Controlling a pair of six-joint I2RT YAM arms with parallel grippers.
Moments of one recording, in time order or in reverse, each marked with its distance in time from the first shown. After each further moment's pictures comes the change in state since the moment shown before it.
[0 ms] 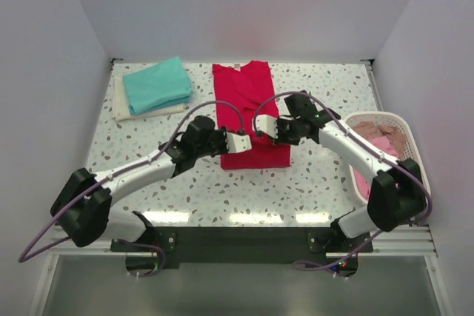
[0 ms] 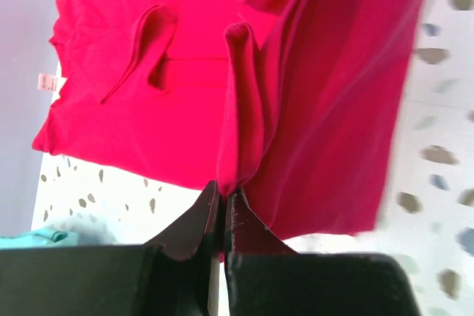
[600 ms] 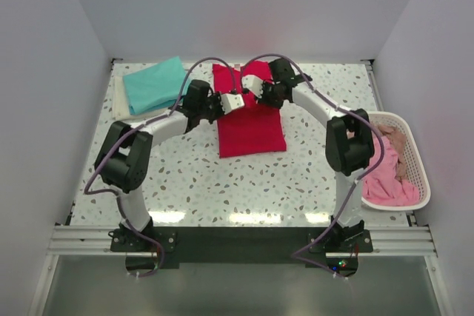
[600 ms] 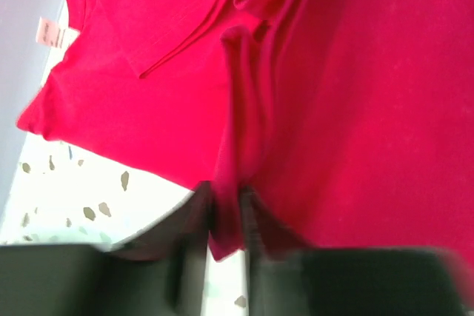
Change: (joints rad) left arm 0.316 0.492 0.391 0.027 0.209 0.035; right arm -0.092 0.595 0.594 0.057 0.076 0.100
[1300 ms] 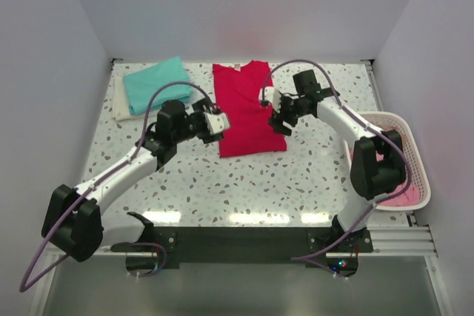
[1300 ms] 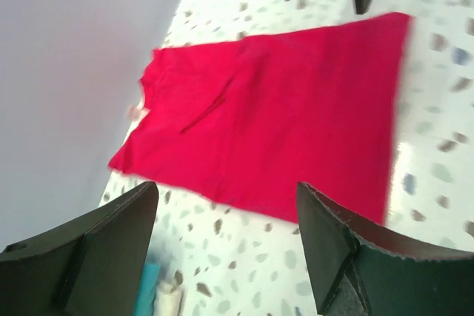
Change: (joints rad) left arm -0.028 -0.533 -0.304 0.078 0.053 -0.075; right arm -0.093 -0.254 -0.282 -0.016 -0.302 0.039
